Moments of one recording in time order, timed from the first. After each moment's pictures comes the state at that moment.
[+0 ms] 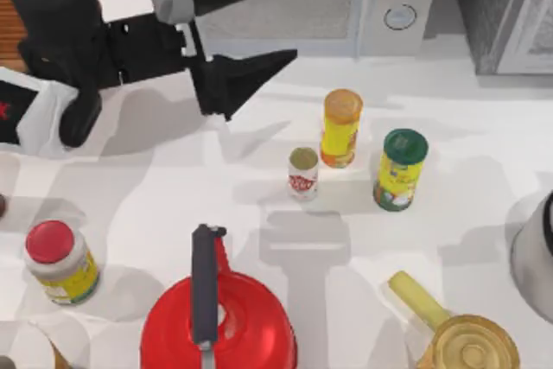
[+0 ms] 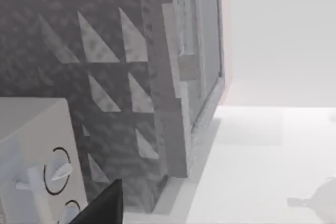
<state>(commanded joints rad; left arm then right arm) -0.26 1.95 0.99 1.02 1.07 0.05 0.00 0.00 0.00 0.00 0.00 0.00</state>
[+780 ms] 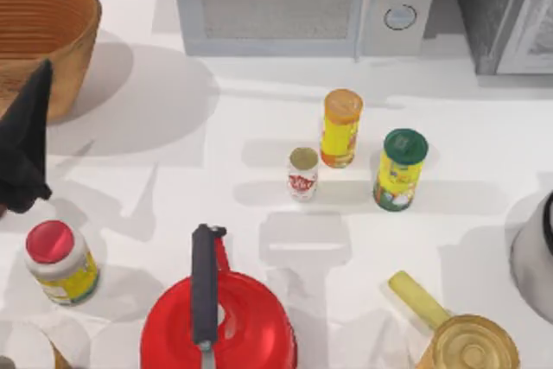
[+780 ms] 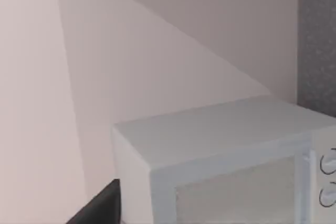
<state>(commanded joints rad) -0.08 0.46 0.36 0.24 0.32 0.04 0.00 0.00 0.00 0.00 0.00 0.00</state>
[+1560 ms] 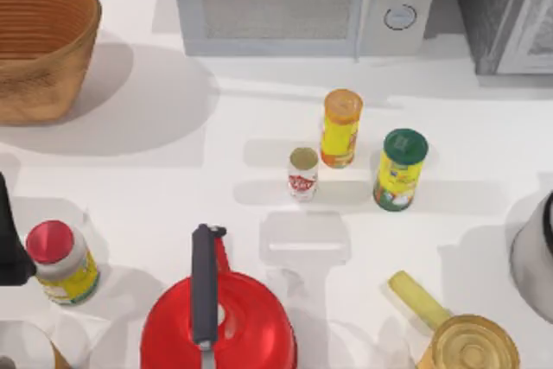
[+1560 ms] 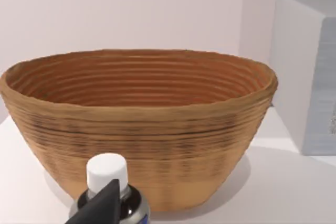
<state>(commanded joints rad) 0.00 0.00 0.00 0.00 0.00 0.00 0.00 0.00 0.00 0.00 0.00 0.00</state>
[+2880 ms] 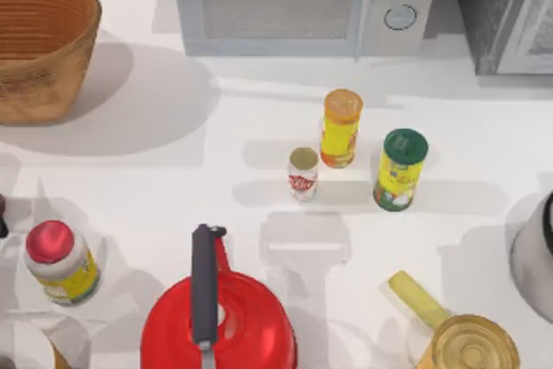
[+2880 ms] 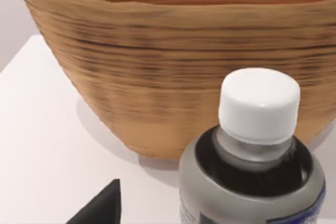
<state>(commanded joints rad) 0.38 1.50 0.06 1.28 0.38 0.10 0.00 0.00 0.00 0.00 0.00 0.00</state>
